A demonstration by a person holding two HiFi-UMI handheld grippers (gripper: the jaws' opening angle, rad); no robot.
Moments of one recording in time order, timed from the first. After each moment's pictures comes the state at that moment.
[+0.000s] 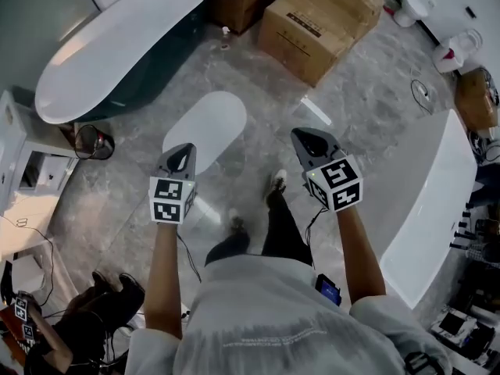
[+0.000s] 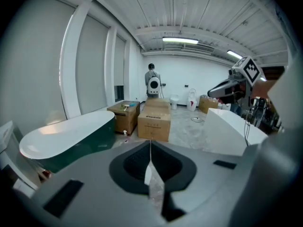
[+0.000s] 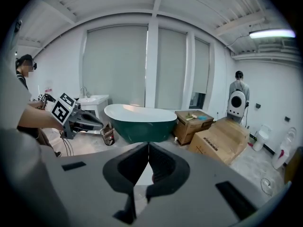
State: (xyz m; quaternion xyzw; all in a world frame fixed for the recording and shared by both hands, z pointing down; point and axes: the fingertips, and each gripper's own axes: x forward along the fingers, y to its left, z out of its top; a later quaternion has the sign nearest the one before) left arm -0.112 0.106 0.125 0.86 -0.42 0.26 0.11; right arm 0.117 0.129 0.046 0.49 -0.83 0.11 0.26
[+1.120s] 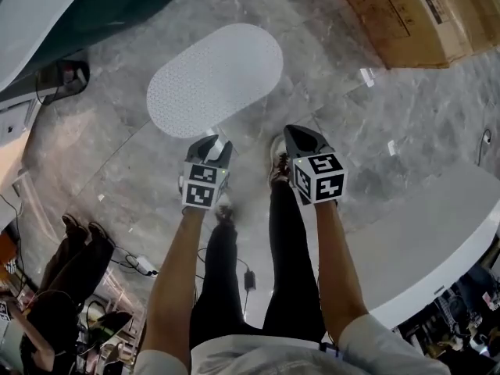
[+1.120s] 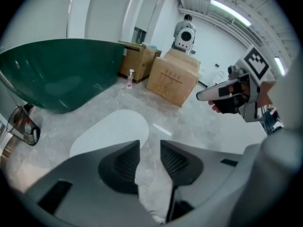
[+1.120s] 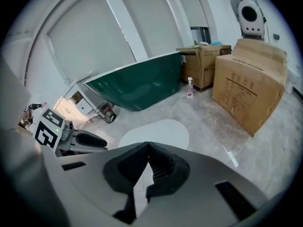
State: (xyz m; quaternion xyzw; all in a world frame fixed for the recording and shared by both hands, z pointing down) left arm -0.037 0.003 0.586 0.75 -0.43 0.35 0.36; right arm 0.107 -0.059 0.532 0.38 -0.80 0.35 0.31
